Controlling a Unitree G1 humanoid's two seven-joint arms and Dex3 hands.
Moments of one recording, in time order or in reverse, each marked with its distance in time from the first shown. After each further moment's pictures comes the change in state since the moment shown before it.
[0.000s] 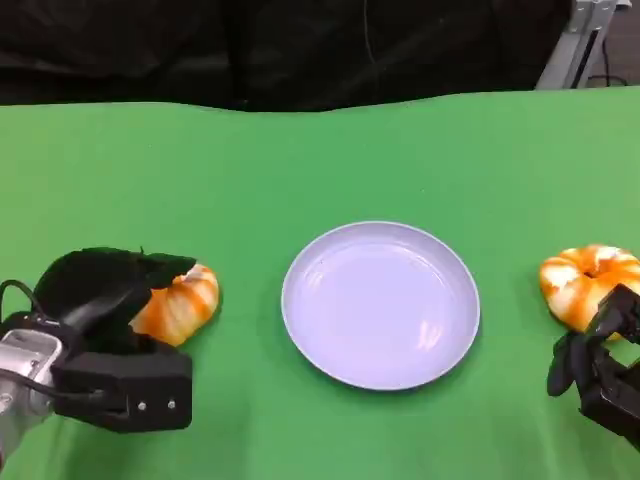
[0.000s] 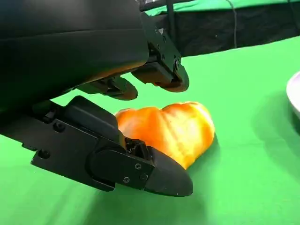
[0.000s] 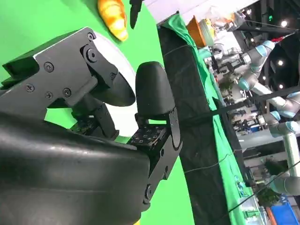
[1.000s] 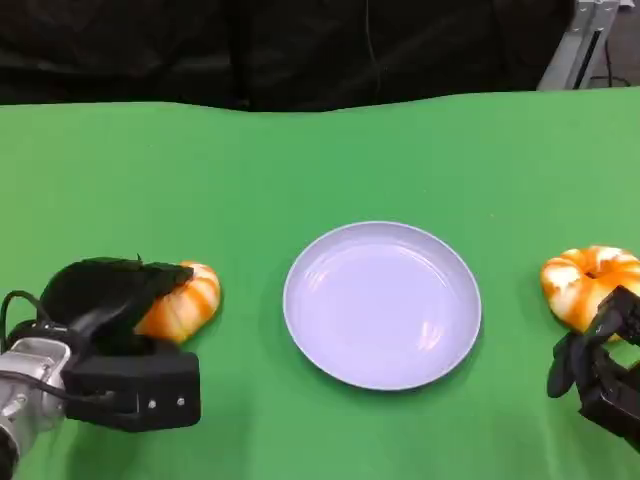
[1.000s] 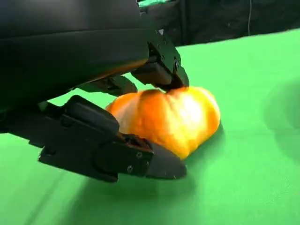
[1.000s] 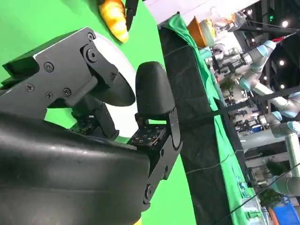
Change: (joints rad) left arm -0.054 -0.052 -0.054 0.166 -0.059 -0.017 0.074; right arm 0.003 0.000 -0.001 -0.001 0.001 0.007 0.000
